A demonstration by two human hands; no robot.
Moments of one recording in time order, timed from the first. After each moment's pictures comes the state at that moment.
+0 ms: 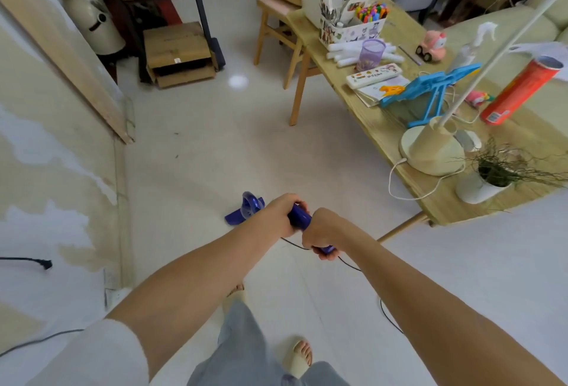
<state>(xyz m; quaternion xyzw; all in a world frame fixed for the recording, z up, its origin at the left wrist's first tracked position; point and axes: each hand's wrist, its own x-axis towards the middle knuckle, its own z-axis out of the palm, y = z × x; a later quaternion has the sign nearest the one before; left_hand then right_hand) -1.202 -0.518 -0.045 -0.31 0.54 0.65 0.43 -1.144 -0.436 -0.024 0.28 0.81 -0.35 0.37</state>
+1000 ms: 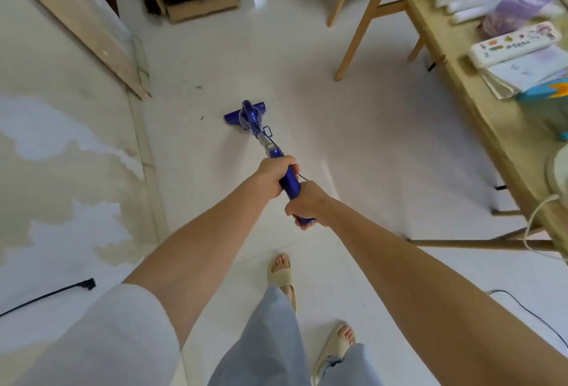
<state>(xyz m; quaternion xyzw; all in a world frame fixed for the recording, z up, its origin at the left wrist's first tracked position) -1.505 -0.636 -0.164 -0.30 0.61 0.63 0.39 -1.433 -0.562 -0.132 0.29 0.72 -0.48 0.40</state>
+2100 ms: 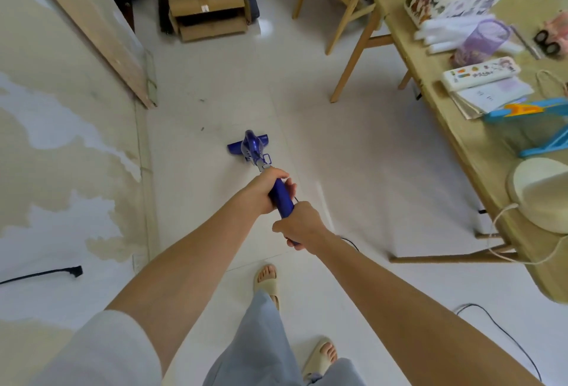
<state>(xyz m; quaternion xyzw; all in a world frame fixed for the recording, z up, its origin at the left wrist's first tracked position) -1.444 -0.640 -0.124 -0.35 0.48 0.69 0.42 -1.361 -0.567 -0.098 0.30 0.77 -0.45 0.35</state>
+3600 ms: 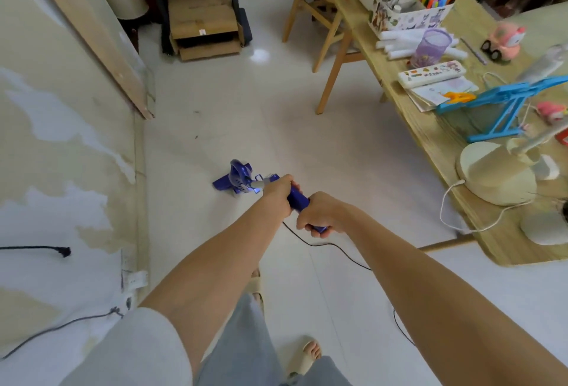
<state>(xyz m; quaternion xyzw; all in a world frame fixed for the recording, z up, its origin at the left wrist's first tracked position) -1.324 -0.563 -0.088 -0.37 0.52 0.70 0.31 -1.277 -0.472 -0.070 0.21 0.80 -0.40 0.39</state>
